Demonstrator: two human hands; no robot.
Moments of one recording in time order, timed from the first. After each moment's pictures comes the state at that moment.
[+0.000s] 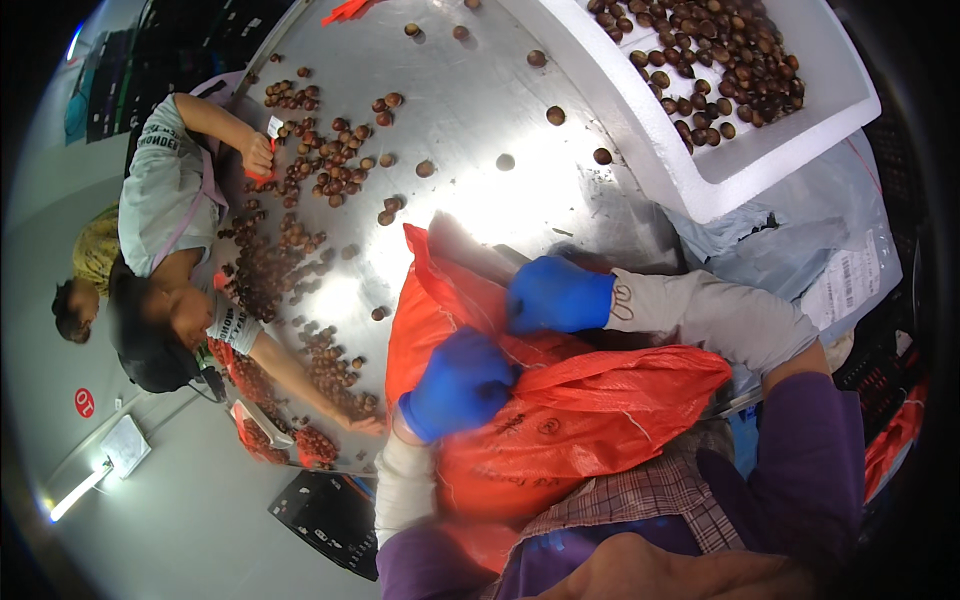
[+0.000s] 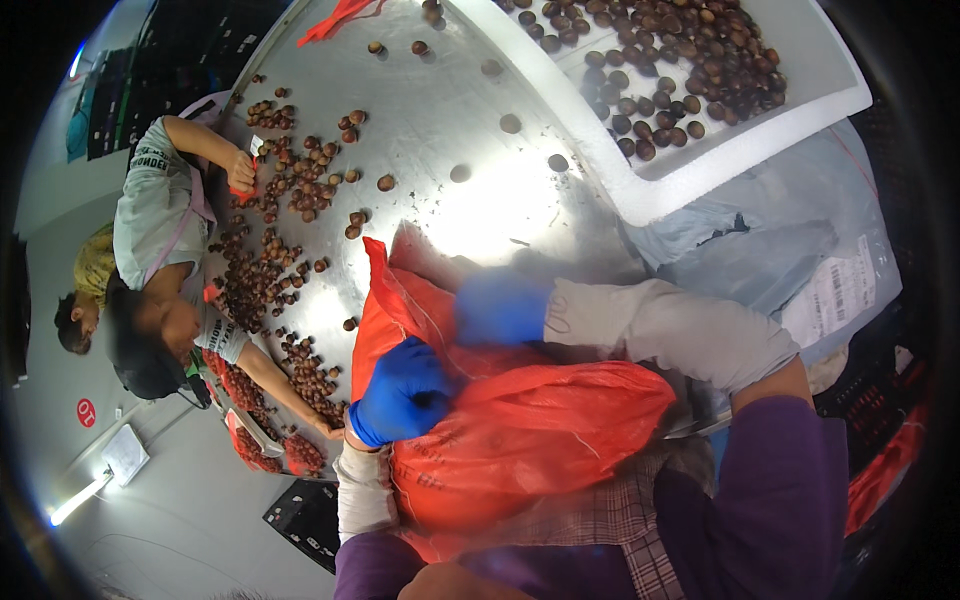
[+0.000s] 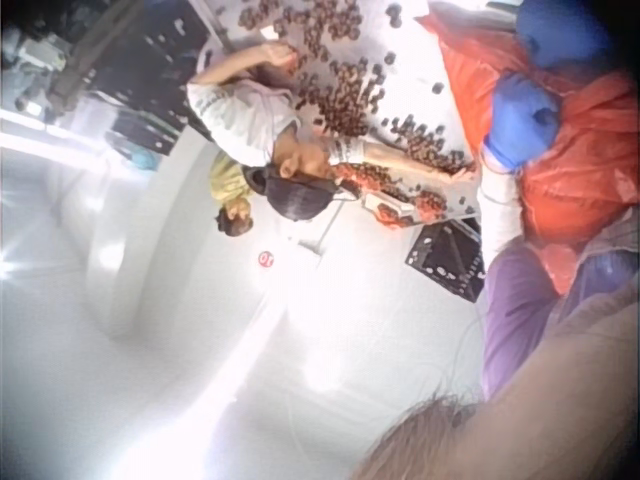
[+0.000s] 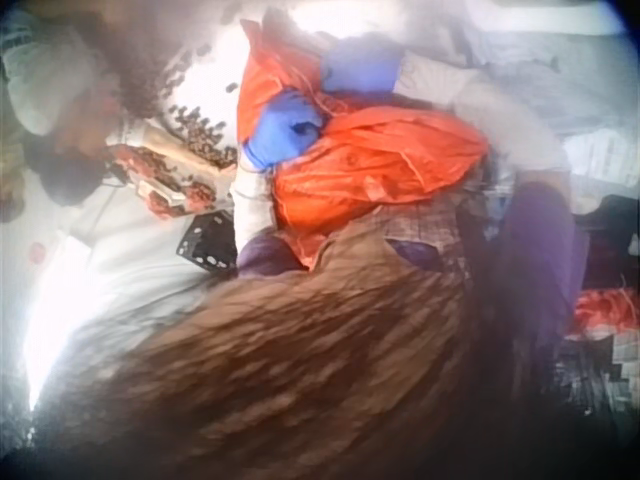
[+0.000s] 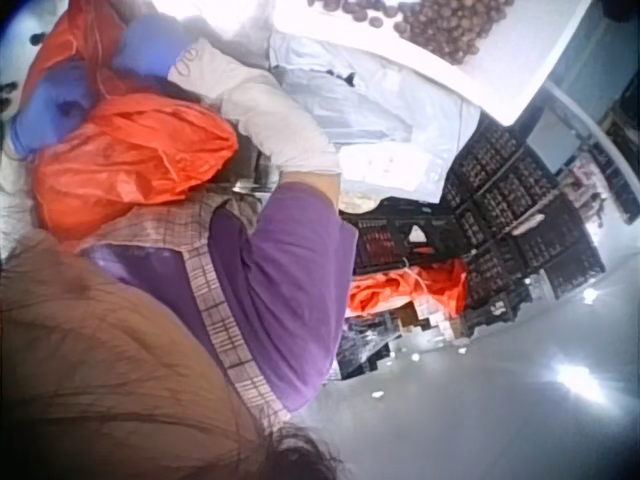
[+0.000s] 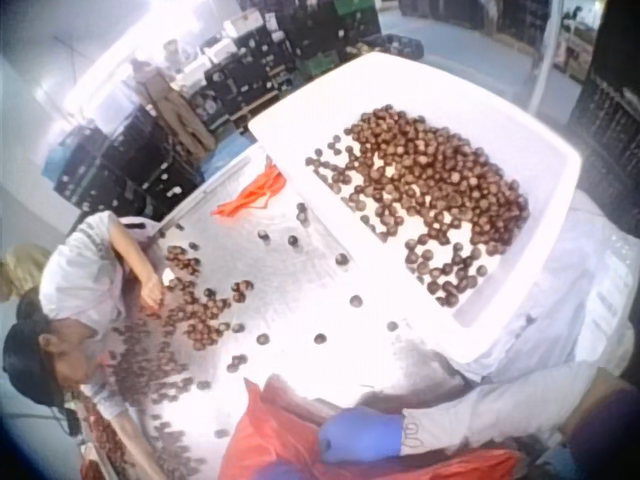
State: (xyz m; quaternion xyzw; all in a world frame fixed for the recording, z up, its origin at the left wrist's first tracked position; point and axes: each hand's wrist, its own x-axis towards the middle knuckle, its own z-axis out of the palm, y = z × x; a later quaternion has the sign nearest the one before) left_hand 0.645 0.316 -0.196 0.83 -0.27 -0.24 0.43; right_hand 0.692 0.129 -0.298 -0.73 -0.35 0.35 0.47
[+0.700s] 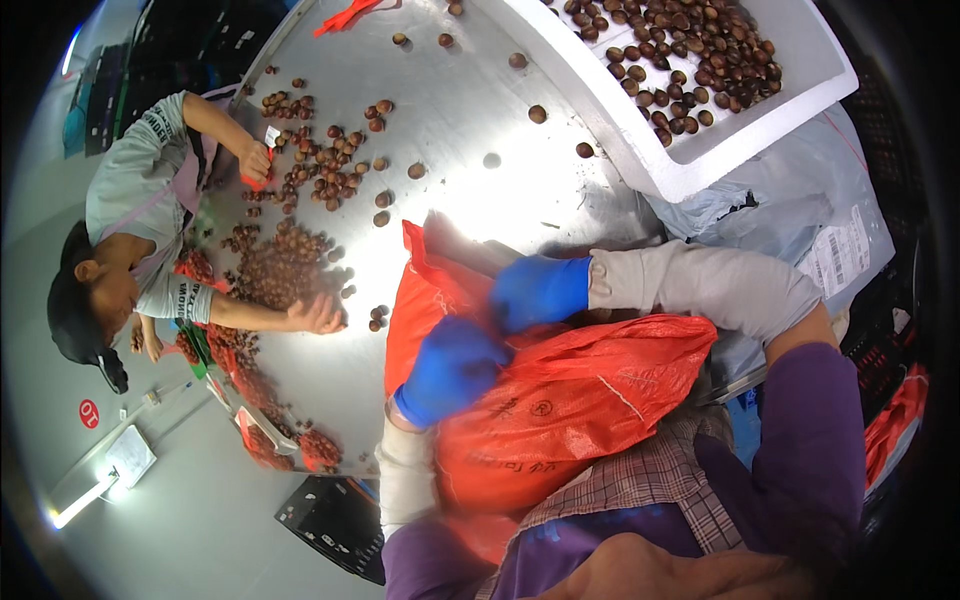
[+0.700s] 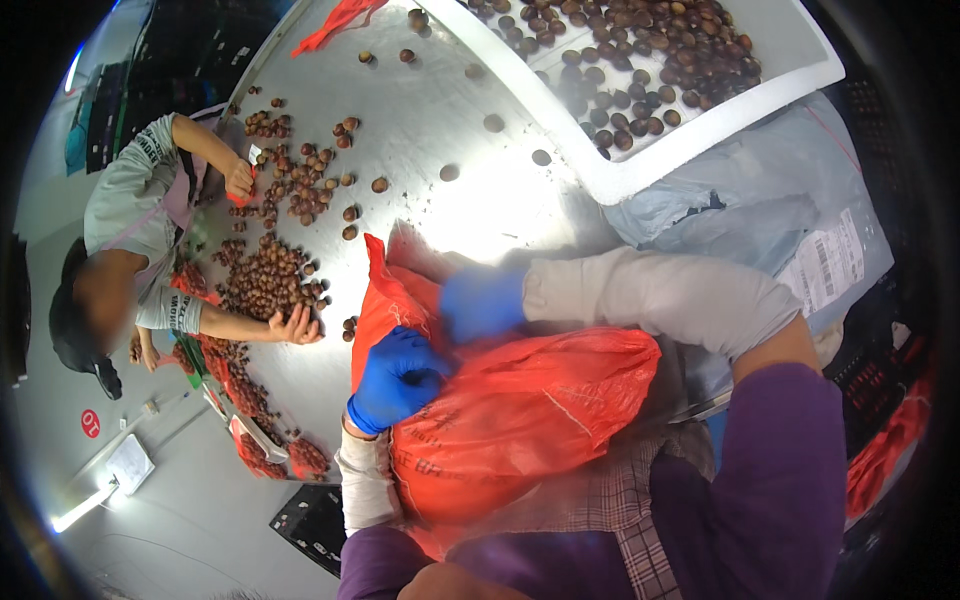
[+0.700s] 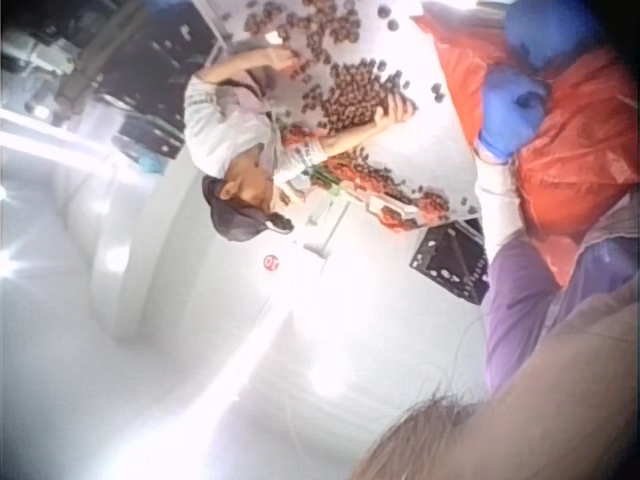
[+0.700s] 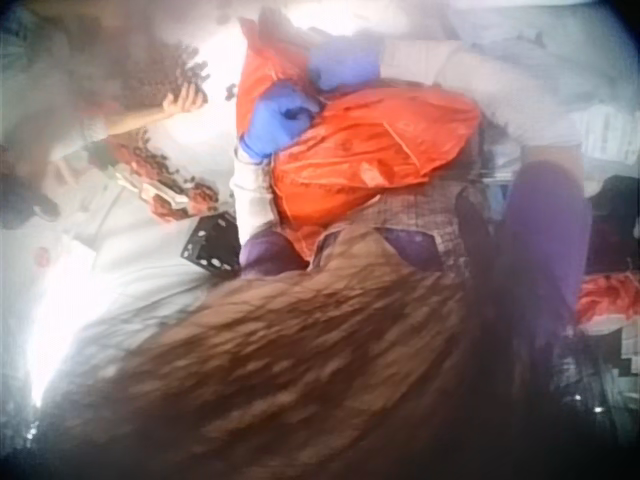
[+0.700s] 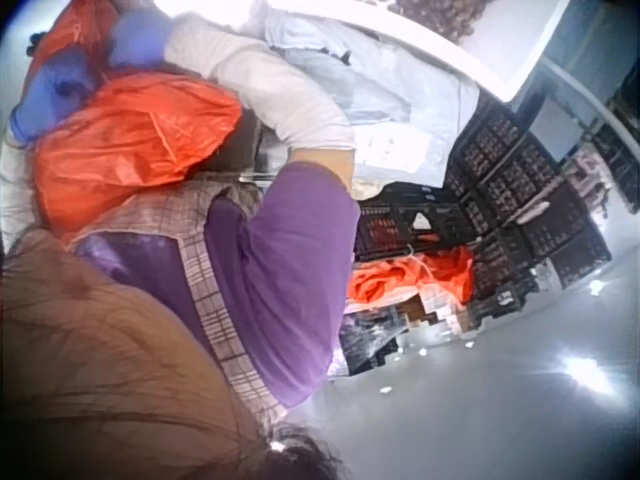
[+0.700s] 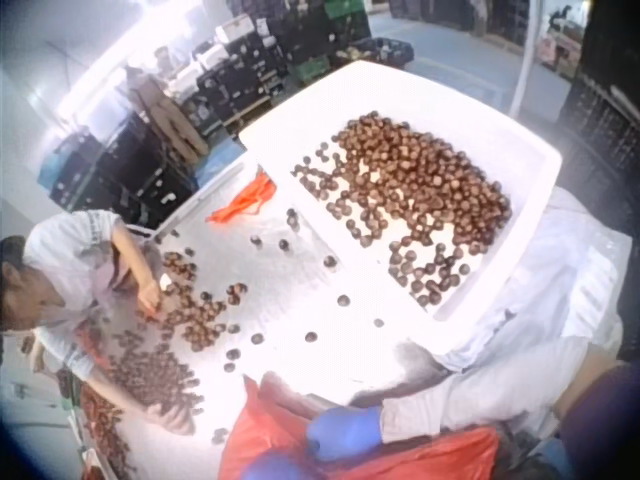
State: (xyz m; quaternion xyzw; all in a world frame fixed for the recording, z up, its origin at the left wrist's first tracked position) left_hand 0.646 0.316 -0.193 0.83 -0.23 -0.23 0.46; right_hand 0.685 0.140 -0.334 -0.66 -0.49 0.29 0.49
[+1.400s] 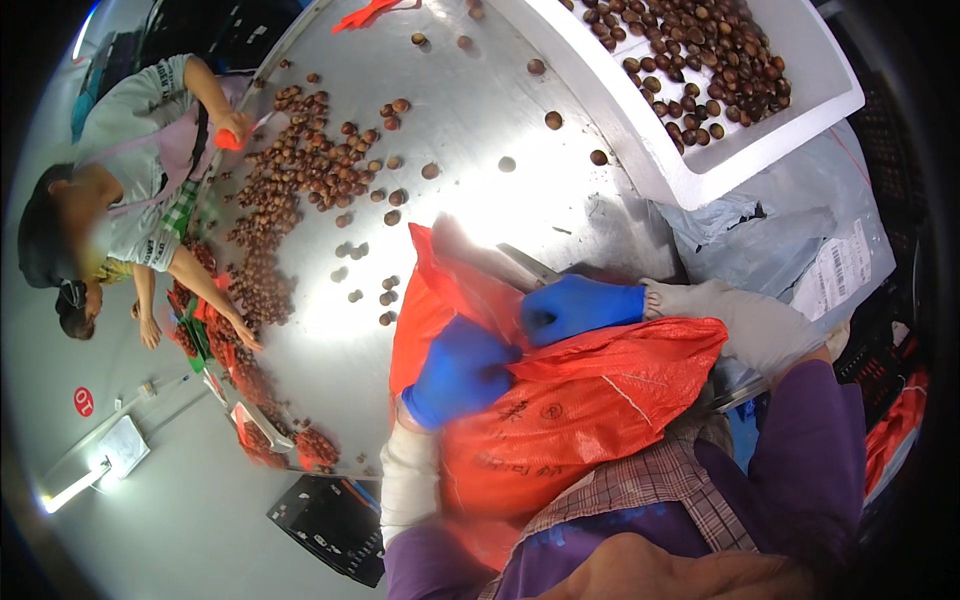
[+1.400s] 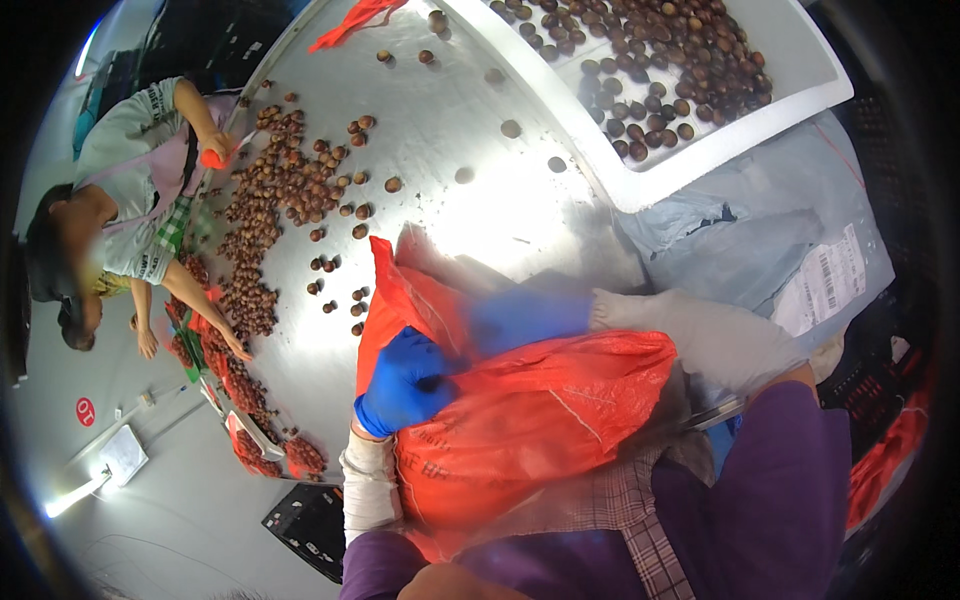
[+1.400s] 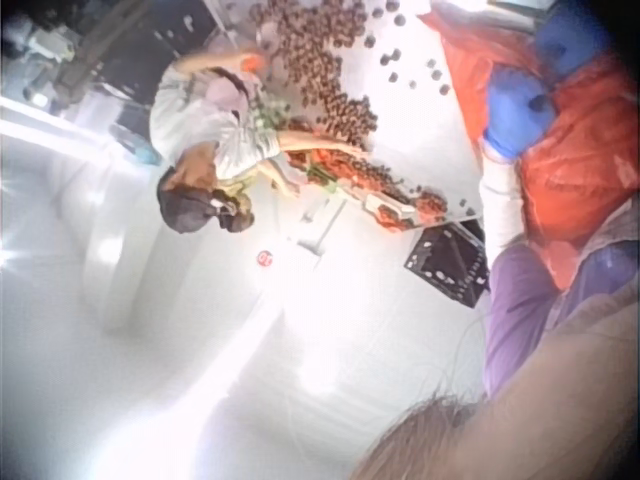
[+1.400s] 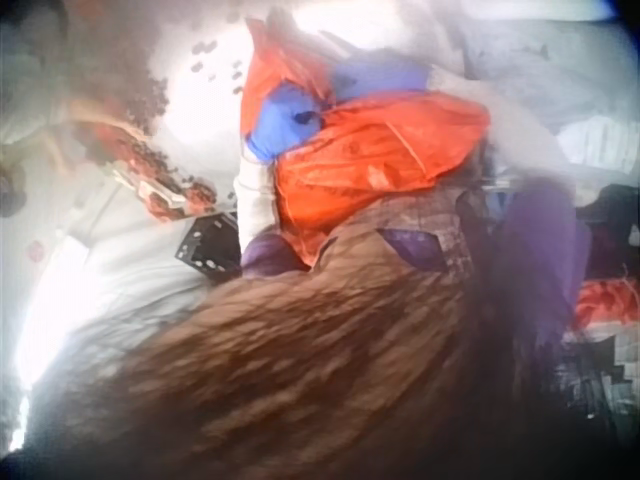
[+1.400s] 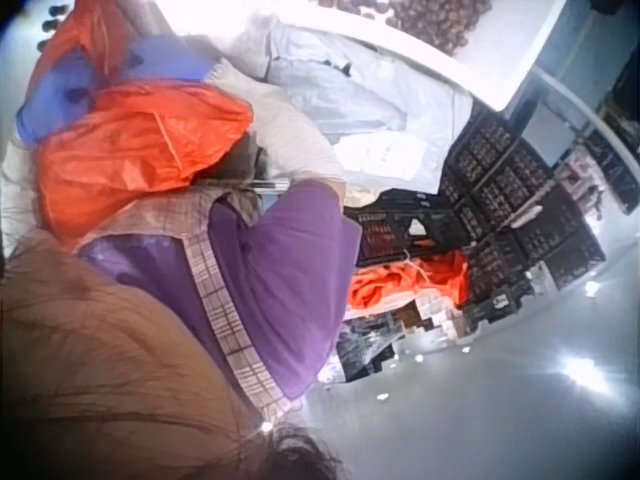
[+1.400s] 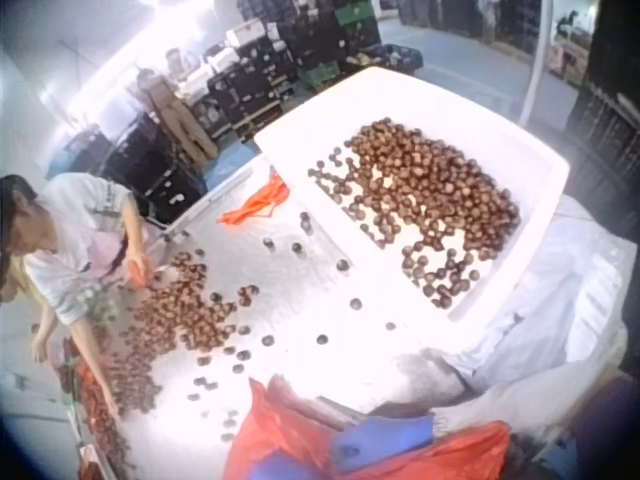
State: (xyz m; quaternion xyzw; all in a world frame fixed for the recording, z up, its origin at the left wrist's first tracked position) left_hand 0.637 0.326 -0.200 0.86 -0.26 -0.21 0.39; right_hand 0.671 0.108 -0.294 -0.68 -0.29 0.37 0.56
